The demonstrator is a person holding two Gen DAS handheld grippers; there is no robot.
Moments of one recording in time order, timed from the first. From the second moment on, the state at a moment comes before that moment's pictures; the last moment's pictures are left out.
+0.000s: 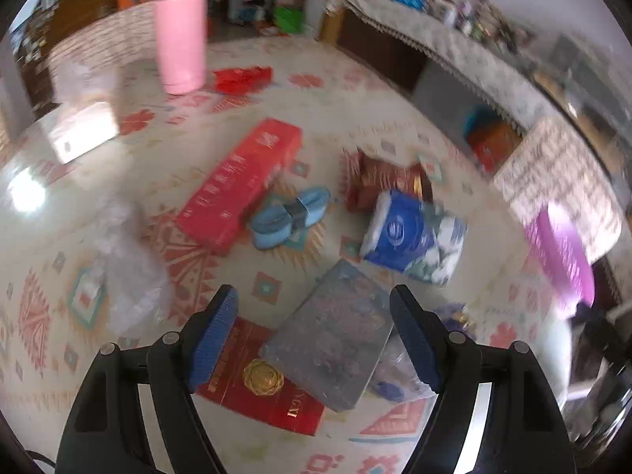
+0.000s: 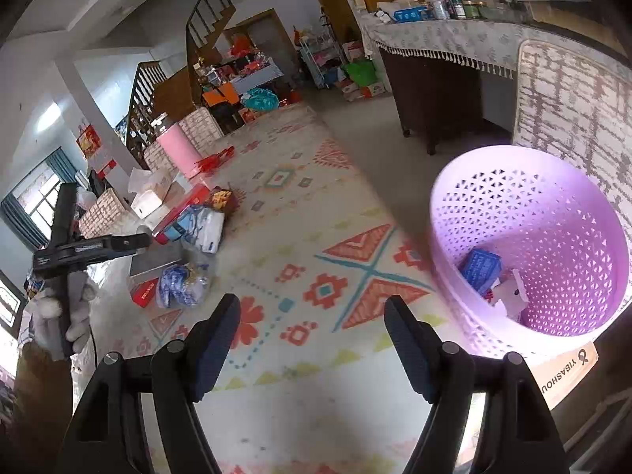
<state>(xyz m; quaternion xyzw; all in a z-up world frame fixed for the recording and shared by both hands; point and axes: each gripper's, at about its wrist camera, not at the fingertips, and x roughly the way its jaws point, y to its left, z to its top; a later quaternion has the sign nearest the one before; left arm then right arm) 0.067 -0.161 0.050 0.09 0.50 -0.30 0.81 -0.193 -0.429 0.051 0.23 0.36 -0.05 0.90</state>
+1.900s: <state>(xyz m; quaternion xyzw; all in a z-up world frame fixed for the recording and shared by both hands) 0.022 -0.123 0.076 0.01 0.42 -0.31 0.85 -0.099 -0.289 0.040 0.06 0.41 0.05 0.91</state>
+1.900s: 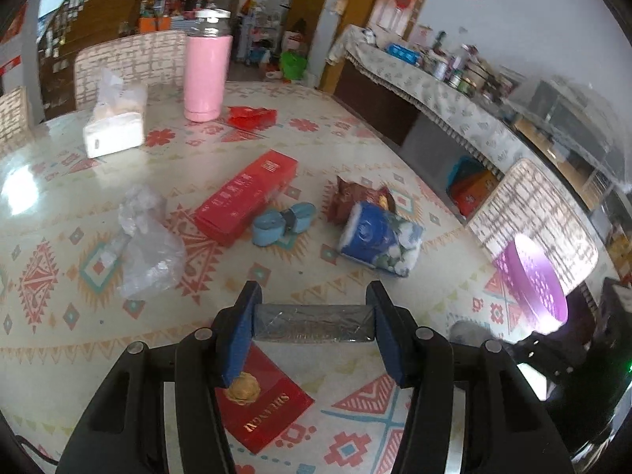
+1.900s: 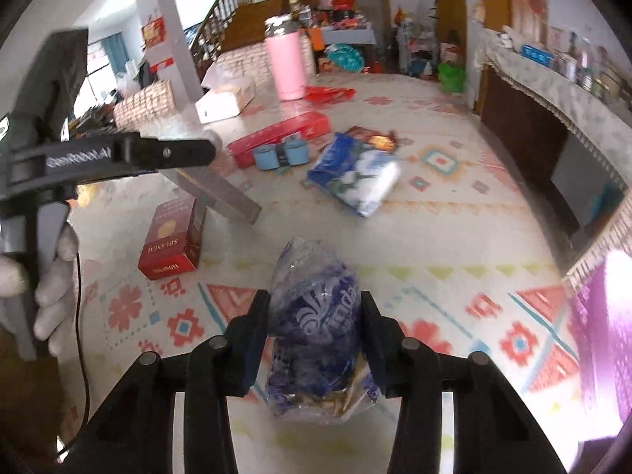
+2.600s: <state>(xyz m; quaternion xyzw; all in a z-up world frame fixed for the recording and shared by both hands) -0.004 -0.141 0.049 0.05 0.47 -0.26 0.84 -0.176 -0.351 0.045 0.14 0.37 0.03 0.92</state>
